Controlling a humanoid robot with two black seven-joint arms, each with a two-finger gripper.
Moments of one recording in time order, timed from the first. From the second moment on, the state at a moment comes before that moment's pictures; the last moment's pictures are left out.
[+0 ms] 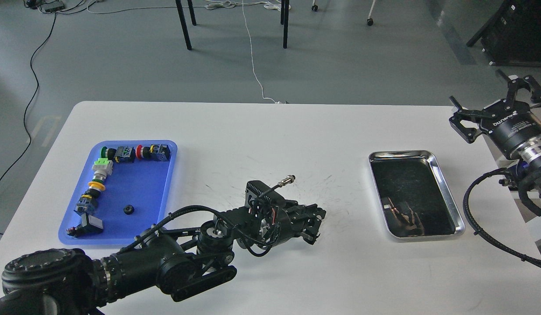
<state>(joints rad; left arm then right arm) -0.64 -0.04 -0.21 -0.99 1.97 0.03 -0.04 0.39 -0.50 1.34 0.94 0.21 0.39 -0.22</state>
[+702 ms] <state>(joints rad) -0.62 -0.04 -0.22 -1.11 1.91 0.17 -0.06 0.39 -0.50 1.34 0.94 0.21 0.39 -0.22</state>
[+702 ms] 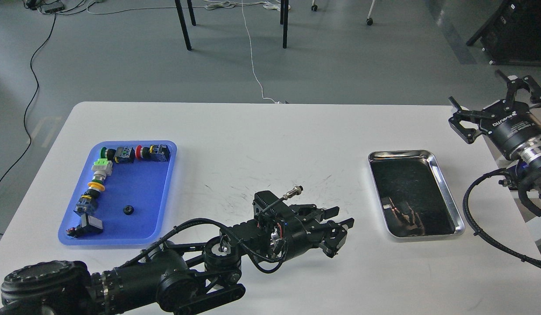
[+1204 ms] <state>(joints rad) -0.72 -0.01 -0.73 -1.18 1.43 0.22 -0.07 0.39 -0.55 1.33 1.02 0.21 0.39 -0.22</state>
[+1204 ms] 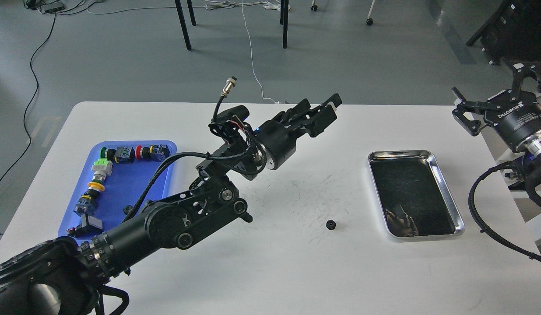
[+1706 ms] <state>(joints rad) -0.54 0.38 -1.16 -1.21 0.41 0.12 -0.07 0.54 -0.79 1.02 1.29 0.18 0.41 -0.23</state>
